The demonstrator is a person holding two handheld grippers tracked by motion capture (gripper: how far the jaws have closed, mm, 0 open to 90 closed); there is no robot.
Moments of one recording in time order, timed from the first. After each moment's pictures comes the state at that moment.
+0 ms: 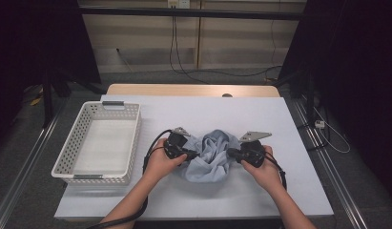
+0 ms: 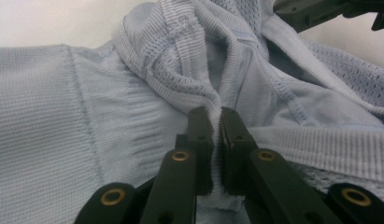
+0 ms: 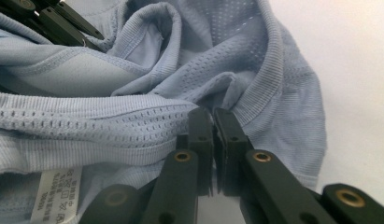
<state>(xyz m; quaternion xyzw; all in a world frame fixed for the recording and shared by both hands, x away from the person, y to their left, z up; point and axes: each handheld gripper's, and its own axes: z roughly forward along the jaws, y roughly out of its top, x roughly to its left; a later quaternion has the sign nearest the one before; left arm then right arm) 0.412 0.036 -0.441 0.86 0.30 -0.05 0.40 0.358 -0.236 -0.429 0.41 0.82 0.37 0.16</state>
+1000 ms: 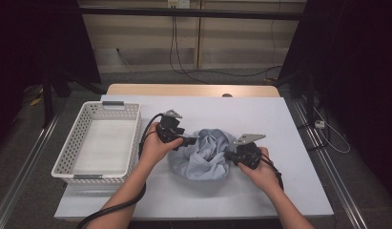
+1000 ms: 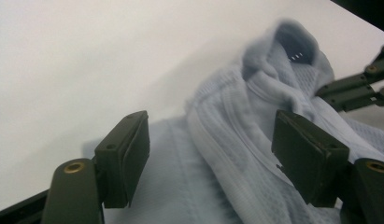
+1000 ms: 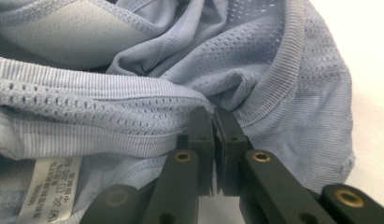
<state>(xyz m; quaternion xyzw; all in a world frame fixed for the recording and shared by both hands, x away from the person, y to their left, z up) 0.456 0.052 -0.413 0.84 0.33 0.02 0.42 0.359 -0.229 -0.439 0.40 0.84 0.35 0.15</state>
